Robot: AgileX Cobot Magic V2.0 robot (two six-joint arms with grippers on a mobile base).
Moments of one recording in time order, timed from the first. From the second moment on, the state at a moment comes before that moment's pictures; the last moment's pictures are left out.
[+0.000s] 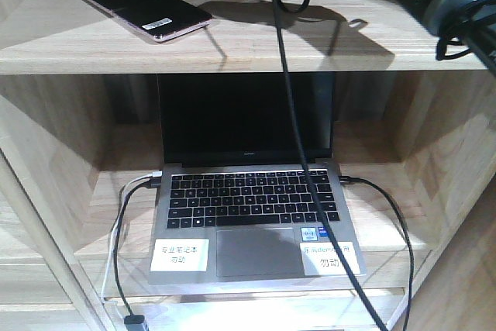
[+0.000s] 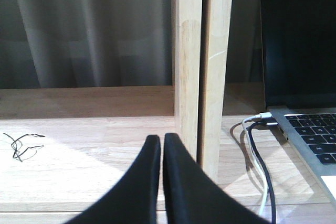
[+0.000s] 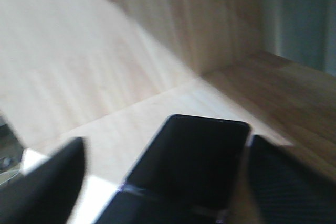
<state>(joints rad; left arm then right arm) 0.04 -0.02 0.03 -0.04 0.19 0.06 0.39 2.01 -2.14 1.24 0.90 -0.96</state>
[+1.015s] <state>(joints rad) 0.04 -0.02 0.03 -0.04 0.19 0.06 0.39 1.83 -2.15 0.89 0.91 -0.69</state>
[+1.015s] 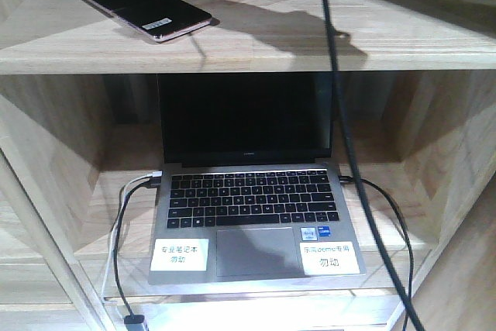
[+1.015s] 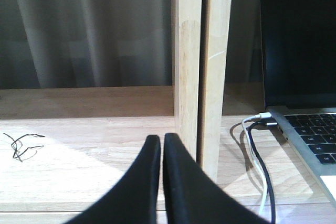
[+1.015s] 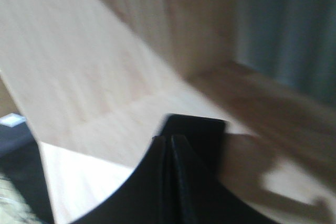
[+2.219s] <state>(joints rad) 0.04 -0.02 0.03 -0.04 0.19 0.06 0.53 1.21 -1.19 0.96 0.18 -0.98</state>
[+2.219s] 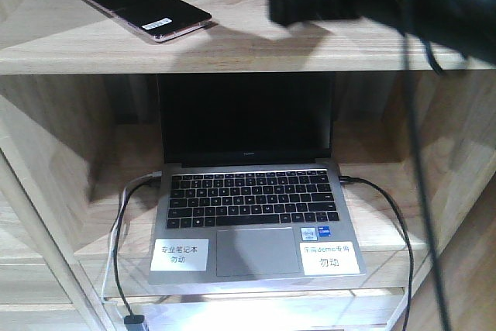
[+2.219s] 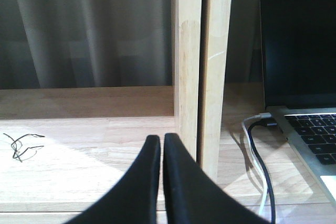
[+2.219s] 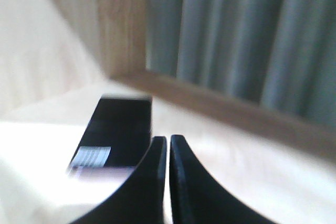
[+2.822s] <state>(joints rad) 0.04 -0.02 0.03 -0.04 0.19 0.06 0.54 0.54 -0.59 0.98 0.10 -0.98</state>
